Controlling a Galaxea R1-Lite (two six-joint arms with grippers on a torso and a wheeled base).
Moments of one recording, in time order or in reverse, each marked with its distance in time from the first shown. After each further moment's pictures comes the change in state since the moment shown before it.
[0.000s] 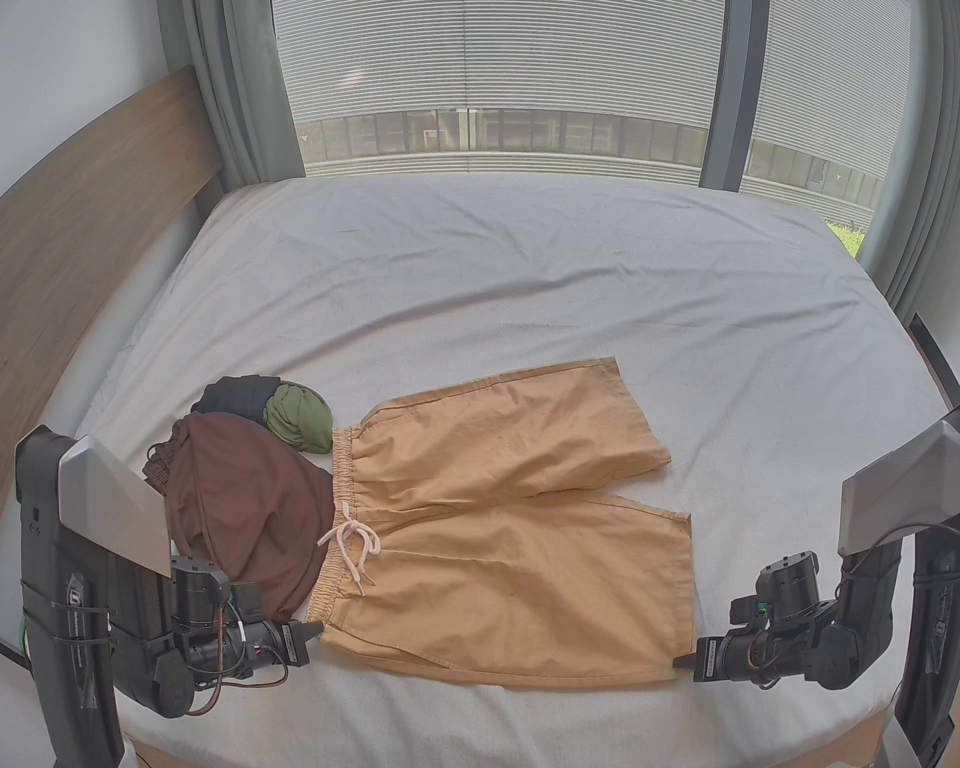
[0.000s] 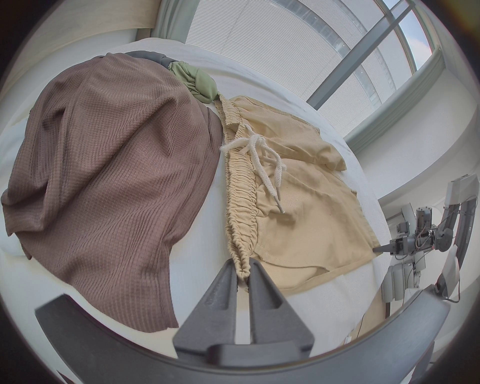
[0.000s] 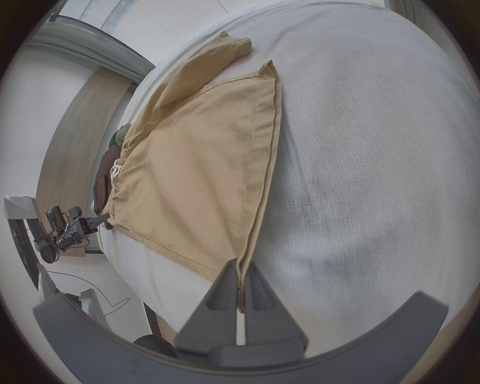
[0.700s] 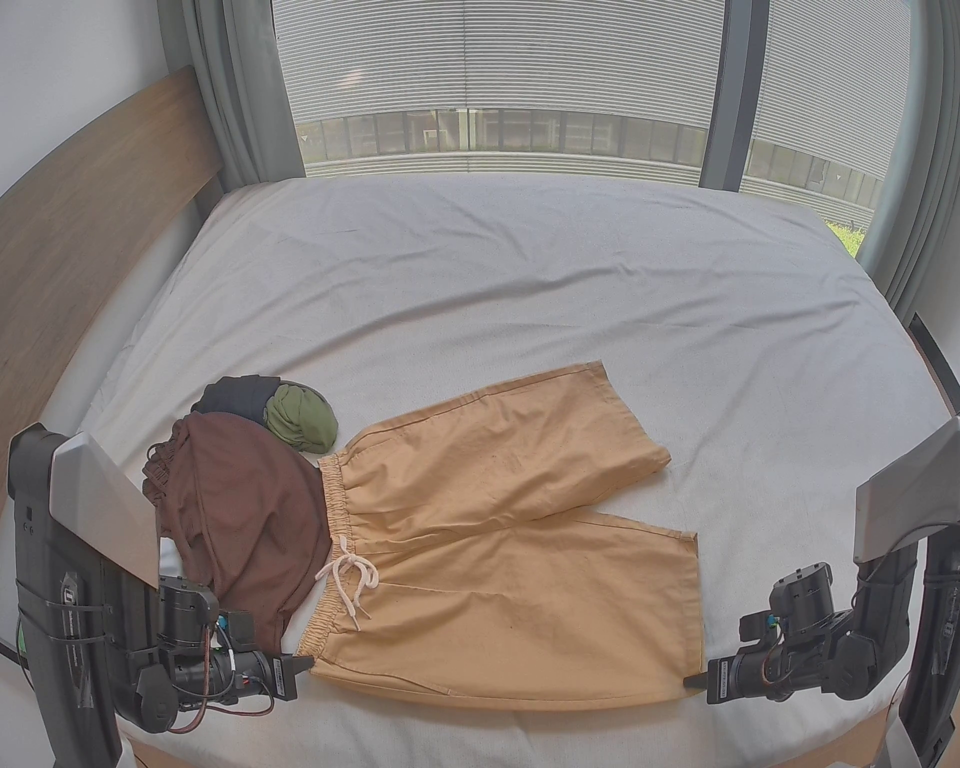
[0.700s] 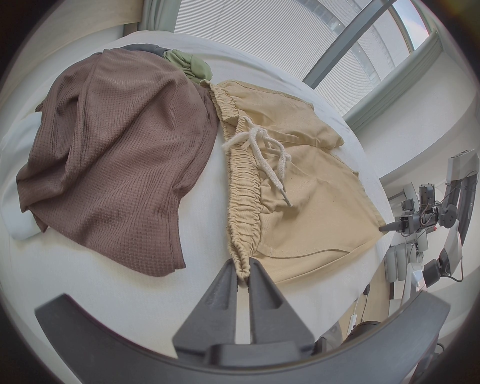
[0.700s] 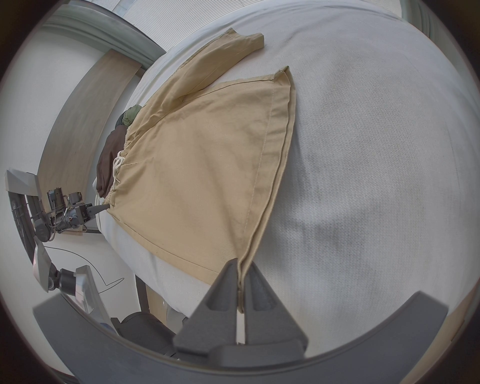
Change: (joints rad) left arm 0.018 -0.021 0.141 0.008 -0.007 0.129; right arm 0.000 -0.051 0.109 -0.002 0.001 -0.095
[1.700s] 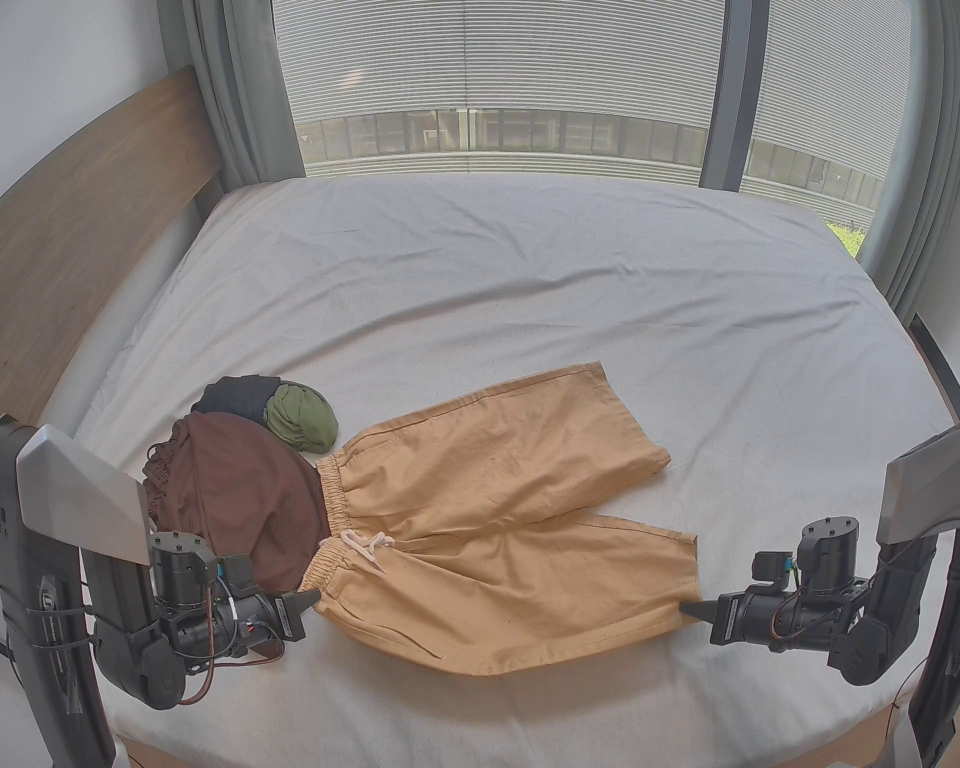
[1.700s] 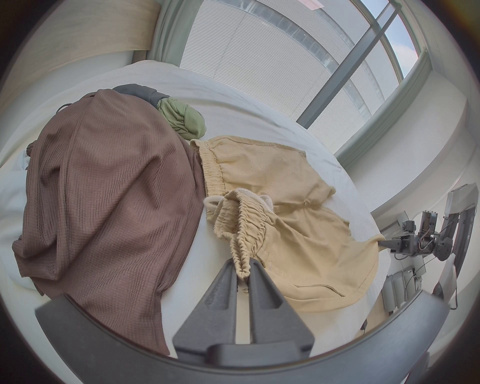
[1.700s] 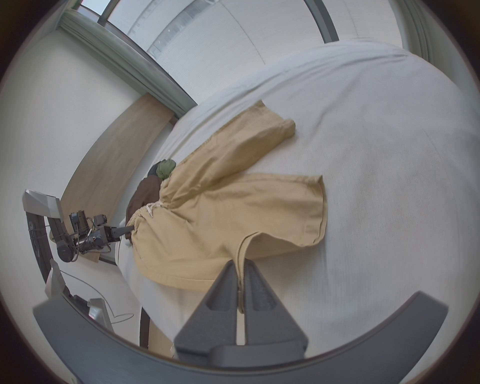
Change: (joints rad) left arm -0.031 -0.101 -0.156 -0.008 0.020 -0.143; right arm -0.020 -0.107 -0.054 -0.204 0.046 0.043
